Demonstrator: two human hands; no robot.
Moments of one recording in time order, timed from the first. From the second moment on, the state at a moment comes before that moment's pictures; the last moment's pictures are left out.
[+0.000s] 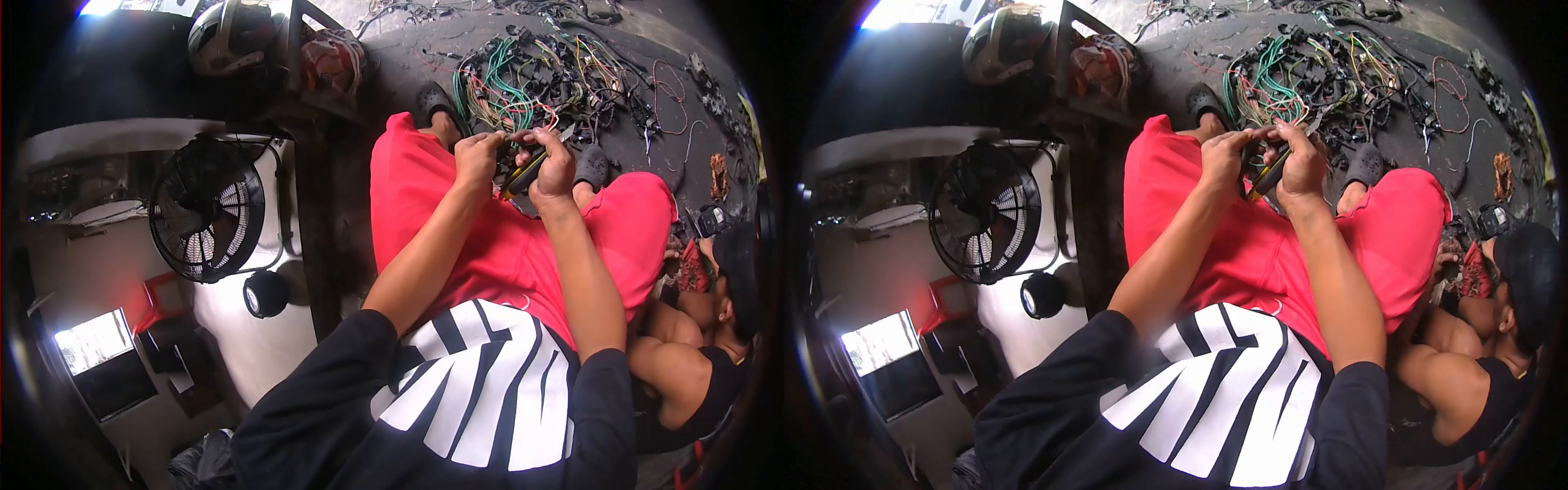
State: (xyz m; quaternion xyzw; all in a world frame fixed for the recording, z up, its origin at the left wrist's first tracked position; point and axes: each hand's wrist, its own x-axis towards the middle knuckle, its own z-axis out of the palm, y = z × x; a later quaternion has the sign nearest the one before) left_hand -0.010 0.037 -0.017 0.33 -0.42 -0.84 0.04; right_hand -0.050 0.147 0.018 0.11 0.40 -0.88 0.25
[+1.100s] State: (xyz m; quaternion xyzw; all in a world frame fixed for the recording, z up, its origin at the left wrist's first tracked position) left_hand 0.002 0.037 0.050 -0.03 -0.82 -0.57 0.09; right_hand -0.072 0.189 0.053 0.05 0.38 -0.86 0.34
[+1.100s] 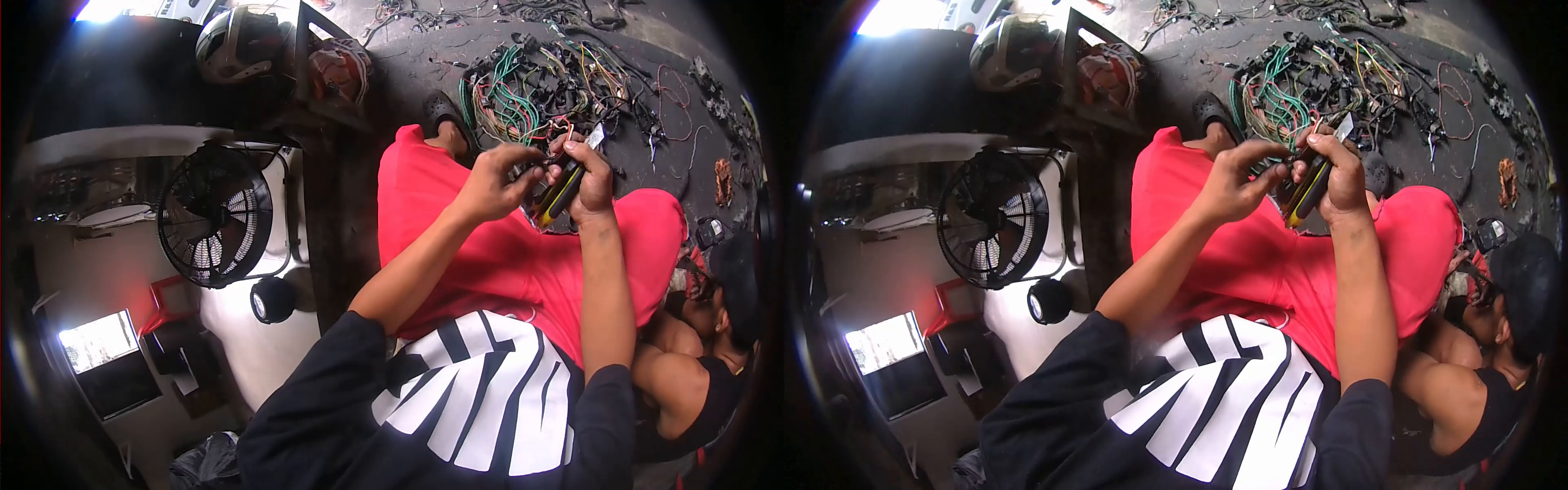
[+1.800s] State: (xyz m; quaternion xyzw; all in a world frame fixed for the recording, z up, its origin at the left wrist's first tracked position) left_hand 0.008 0.021 0.028 0.14 -0.64 -0.76 0.00; right_hand -0.065 0.173 0.044 -0.06 0.57 -0.75 0.33
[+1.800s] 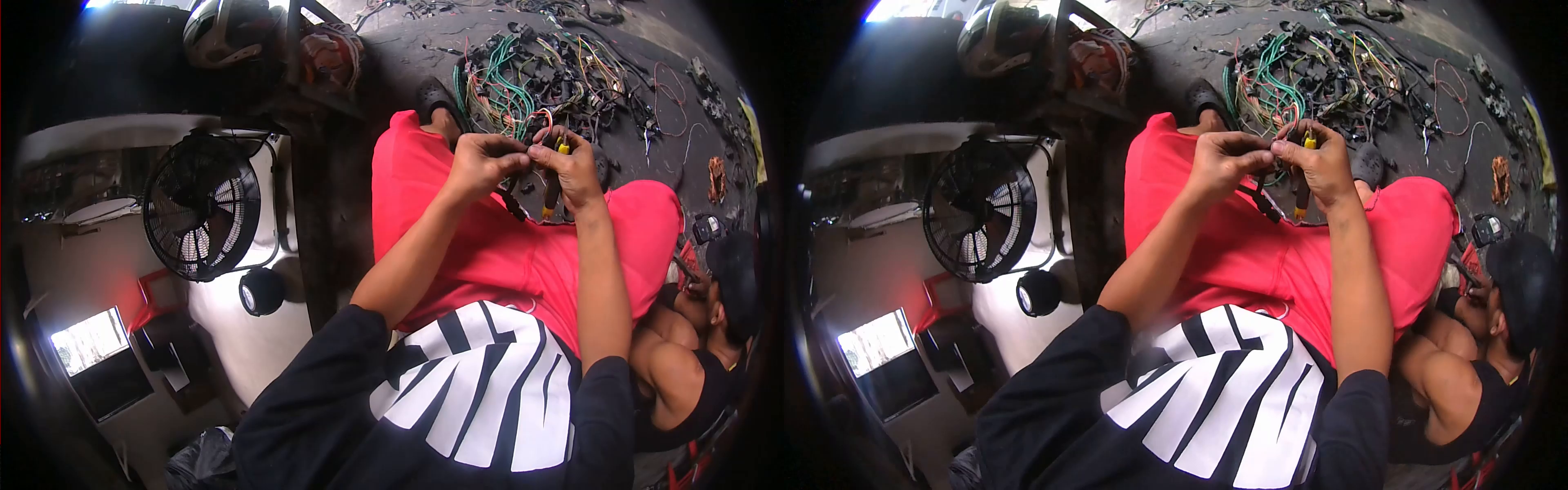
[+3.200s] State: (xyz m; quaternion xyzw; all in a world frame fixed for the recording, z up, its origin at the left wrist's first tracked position) left_hand 0.001 0.025 0.025 0.18 -0.73 -0.65 0.10; right_hand -0.046 0.156 0.044 -0.26 0.66 -0.71 0.01
